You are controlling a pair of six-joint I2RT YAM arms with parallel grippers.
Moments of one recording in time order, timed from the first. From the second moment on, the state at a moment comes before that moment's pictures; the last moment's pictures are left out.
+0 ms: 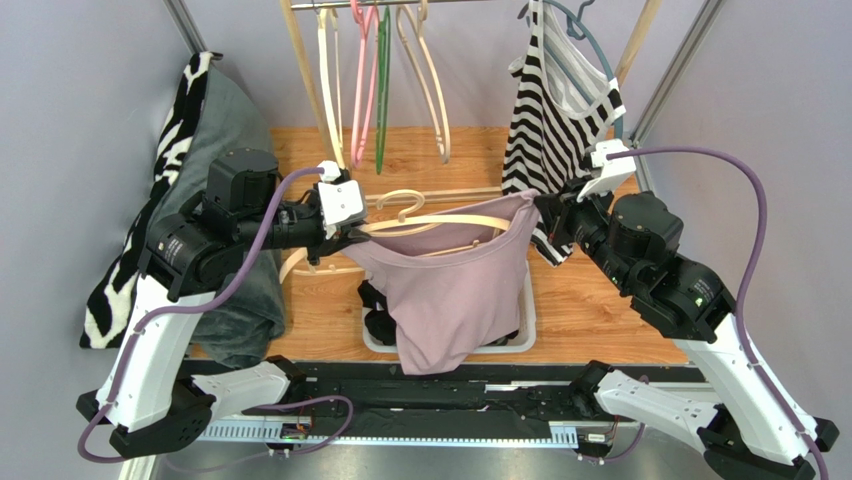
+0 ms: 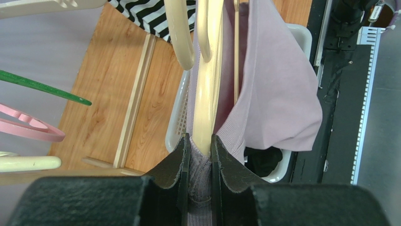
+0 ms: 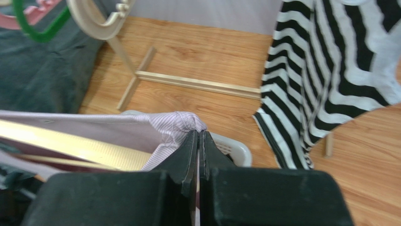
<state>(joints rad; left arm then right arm) -0.61 1.11 1.79 -1.19 0.52 0.56 0.75 0.89 1.39 -0.69 0.31 0.24</state>
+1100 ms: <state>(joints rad) -0.60 1.30 2.09 -1.16 0.49 0.59 0.65 0.69 1.45 -0.79 0.09 -0.04</state>
